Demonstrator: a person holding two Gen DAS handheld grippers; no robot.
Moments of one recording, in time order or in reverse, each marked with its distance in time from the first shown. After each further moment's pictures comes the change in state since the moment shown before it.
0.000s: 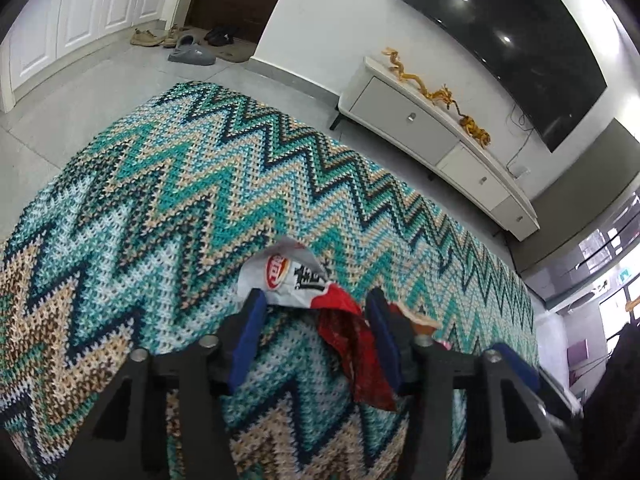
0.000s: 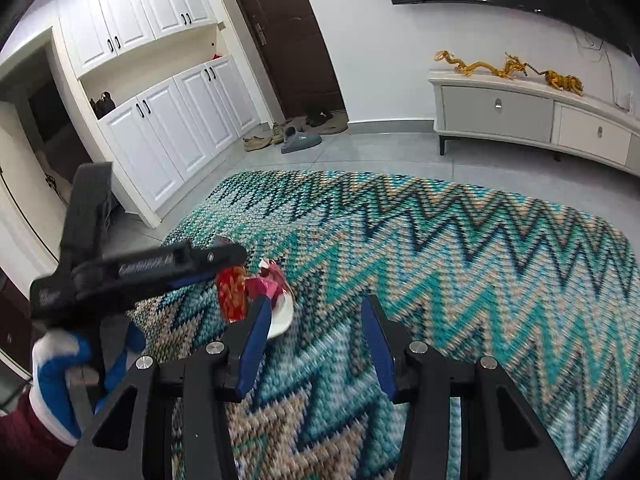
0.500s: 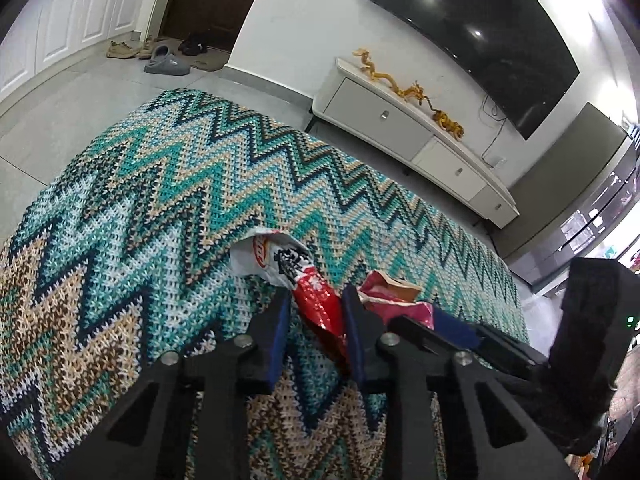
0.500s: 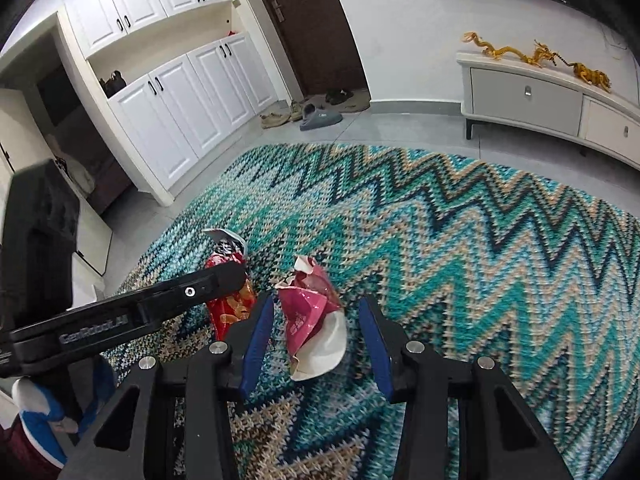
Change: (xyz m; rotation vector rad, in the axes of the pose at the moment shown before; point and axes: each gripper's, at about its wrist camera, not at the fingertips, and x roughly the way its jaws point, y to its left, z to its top) left arm -0.025 0.002 -0.016 0.061 -0.014 -0.079; right arm 0.046 0.022 0.005 -0.026 0.085 0.054
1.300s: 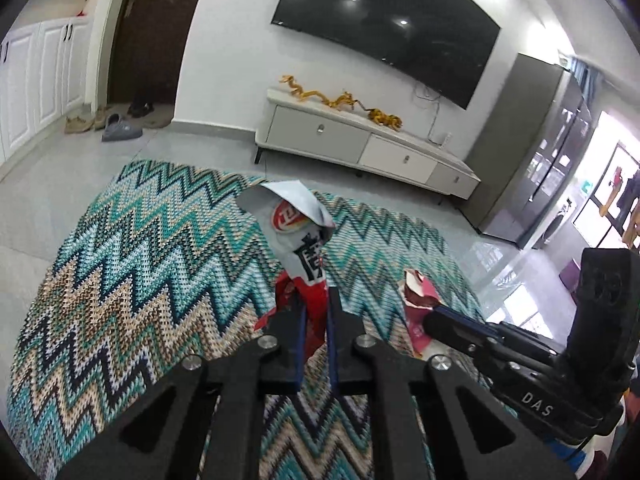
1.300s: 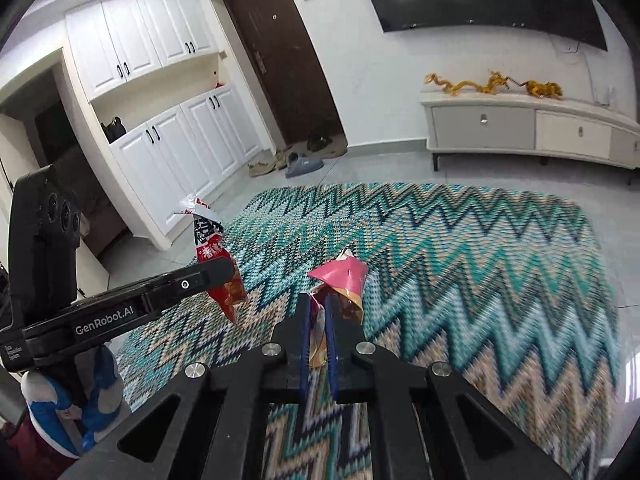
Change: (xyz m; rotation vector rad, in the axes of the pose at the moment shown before) left arm -0.109 -0.093 -0.057 0.269 -0.093 -0.059; right arm -0.146 0.025 -0.073 0.067 -0.203 -0.067
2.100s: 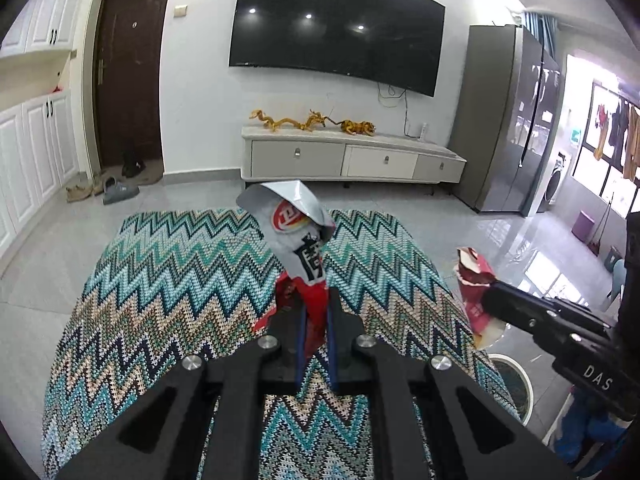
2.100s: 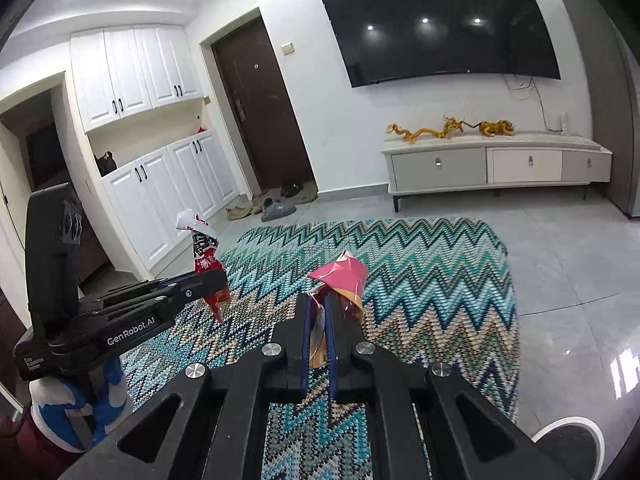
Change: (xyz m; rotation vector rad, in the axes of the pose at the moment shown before) left arm -0.070 -0.106 -0.040 0.221 -0.085 0.064; right arm -0.142 0.013 -0.042 0.014 -0.177 -0.107
